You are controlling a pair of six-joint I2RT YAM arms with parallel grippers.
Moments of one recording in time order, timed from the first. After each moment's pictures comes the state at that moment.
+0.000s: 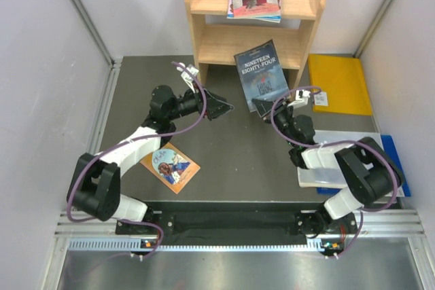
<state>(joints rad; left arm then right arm) -0.41 1.43 0.85 0.67 0.78 -0.69 0.48 1.51 0.47 1.20 -0.01 0.94</state>
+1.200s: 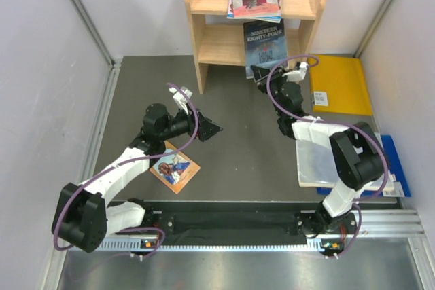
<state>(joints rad) -0.40 1.16 0.64 0.36 0.66 -0.51 0.46 1.70 0.92 0.95 0.15 1.01</state>
